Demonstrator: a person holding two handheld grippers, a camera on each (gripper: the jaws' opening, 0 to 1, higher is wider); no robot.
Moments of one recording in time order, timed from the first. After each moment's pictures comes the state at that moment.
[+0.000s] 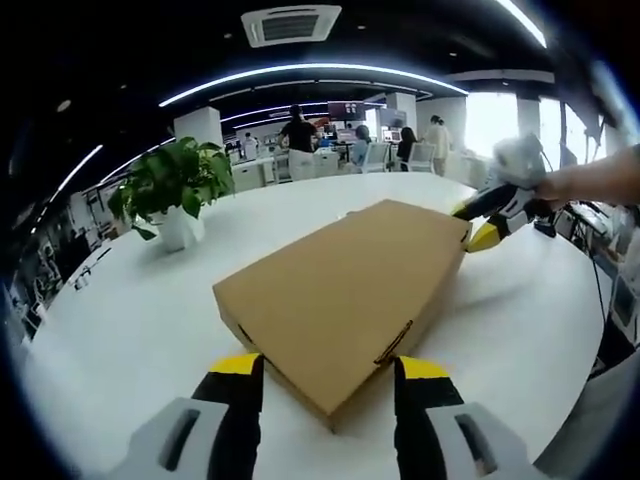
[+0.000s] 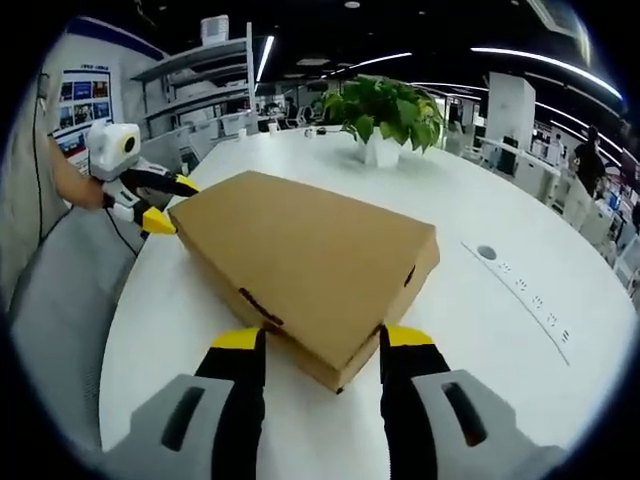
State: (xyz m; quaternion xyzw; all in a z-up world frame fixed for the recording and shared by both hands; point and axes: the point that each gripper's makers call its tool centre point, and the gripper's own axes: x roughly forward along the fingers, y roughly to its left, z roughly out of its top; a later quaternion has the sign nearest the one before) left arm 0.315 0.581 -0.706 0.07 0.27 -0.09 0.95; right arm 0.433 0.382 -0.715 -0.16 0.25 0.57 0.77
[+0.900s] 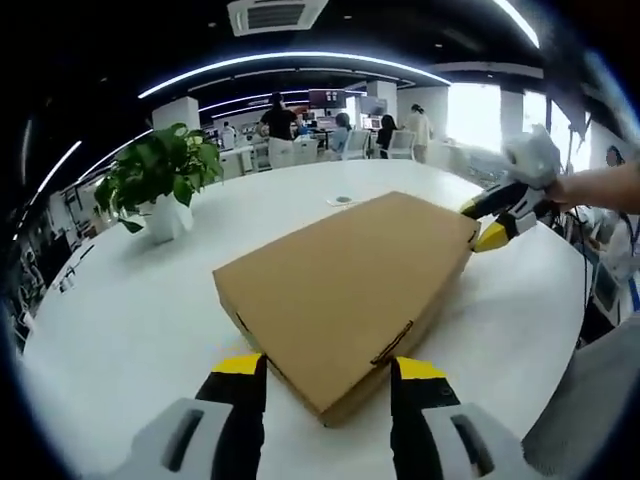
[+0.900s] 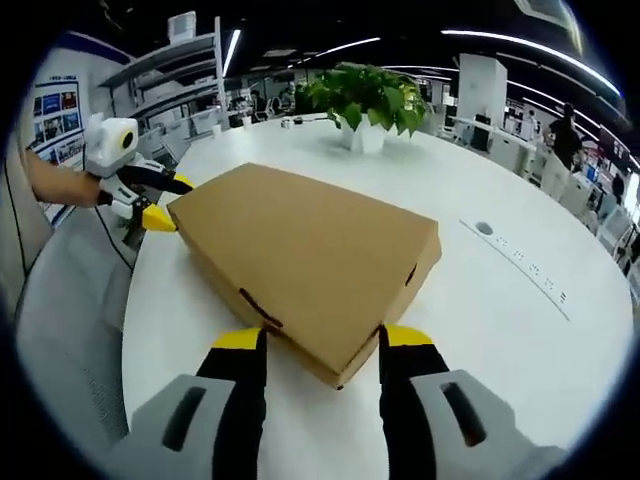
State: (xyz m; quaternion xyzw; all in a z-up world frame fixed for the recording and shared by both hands) left arm 0.305 0.614 -0.708 0.06 0.31 -0.15 0.94; right arm 0.389 0.398 -0.716 -0.15 0.29 0.51 0.80
